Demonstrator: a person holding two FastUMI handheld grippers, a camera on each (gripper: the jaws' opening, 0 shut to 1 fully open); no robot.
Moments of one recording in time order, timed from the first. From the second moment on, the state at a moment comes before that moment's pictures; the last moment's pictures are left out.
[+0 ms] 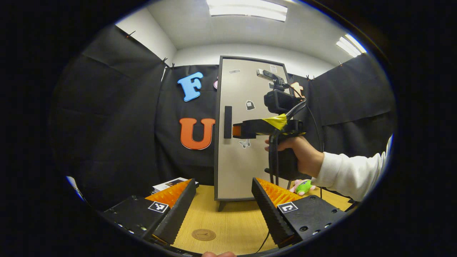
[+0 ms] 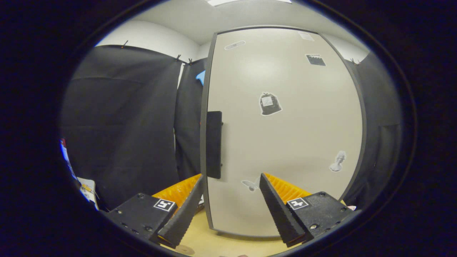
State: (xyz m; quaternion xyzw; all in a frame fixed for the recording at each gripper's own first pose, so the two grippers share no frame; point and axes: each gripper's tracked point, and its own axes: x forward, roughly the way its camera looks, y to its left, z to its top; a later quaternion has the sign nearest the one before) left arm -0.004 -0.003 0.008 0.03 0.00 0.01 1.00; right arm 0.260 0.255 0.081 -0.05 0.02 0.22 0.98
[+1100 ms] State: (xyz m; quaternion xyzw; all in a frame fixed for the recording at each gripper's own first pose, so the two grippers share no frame) left arm 0.005 0.034 -0.004 0.03 0.01 0.06 1.00; right arm 0.313 0.309 0.098 -0.06 0.01 0.23 0.97
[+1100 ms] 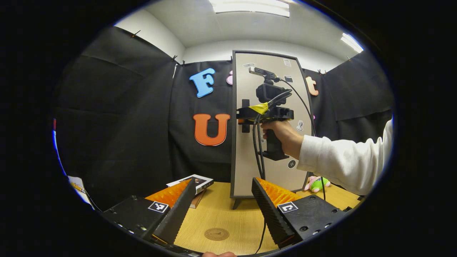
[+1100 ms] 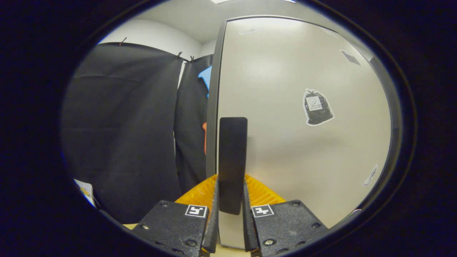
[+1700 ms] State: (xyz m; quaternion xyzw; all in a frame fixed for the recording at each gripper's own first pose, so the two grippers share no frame) left arm -0.005 0.024 -0.001 0.02 0.01 0.05 1.00; right arm 0.285 0.304 0.098 -0.07 0.02 0.28 0.96
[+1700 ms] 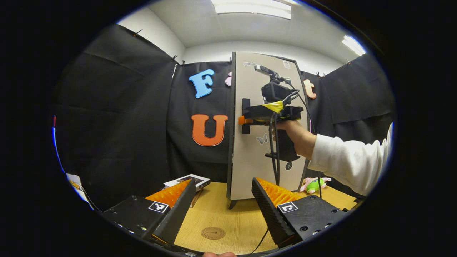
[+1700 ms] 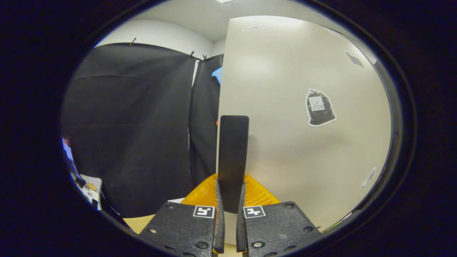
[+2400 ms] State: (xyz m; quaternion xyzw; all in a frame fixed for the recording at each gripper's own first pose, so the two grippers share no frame) left arm -0.020 0.001 -0.003 0.02 0.01 0.01 1.00; right arm 0.224 0.265 0.103 -0.06 0.01 0.31 0.95
